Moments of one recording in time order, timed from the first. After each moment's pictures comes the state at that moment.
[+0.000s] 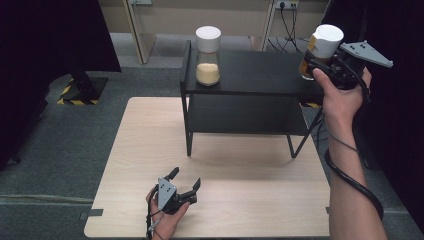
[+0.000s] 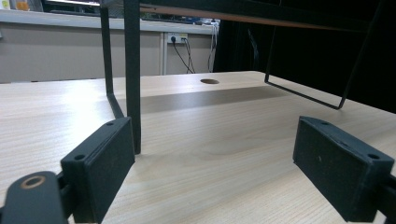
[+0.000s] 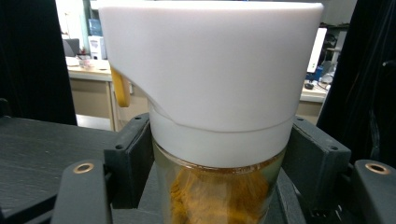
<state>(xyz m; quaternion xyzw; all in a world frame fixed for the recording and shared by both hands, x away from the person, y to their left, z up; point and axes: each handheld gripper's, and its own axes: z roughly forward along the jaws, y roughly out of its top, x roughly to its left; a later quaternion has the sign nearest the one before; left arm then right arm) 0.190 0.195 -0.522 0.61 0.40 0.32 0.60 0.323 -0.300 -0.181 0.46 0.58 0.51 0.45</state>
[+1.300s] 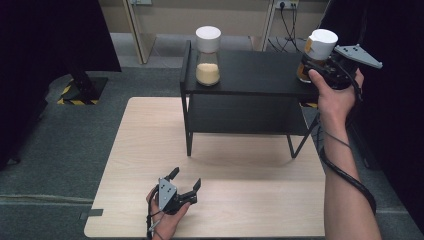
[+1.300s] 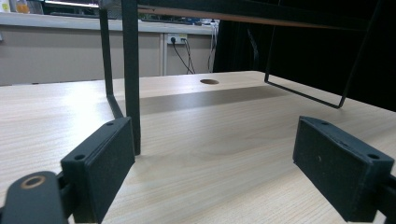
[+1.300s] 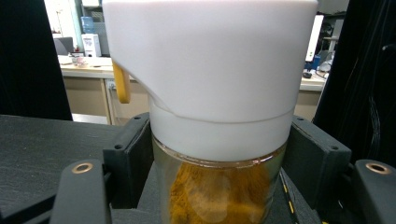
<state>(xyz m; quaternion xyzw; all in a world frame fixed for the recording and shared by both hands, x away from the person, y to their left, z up) 0.189 0.195 -0.522 0.62 0.40 0.32 0.60 0.338 -0.299 -0.195 0.48 0.57 0.51 0.44</state>
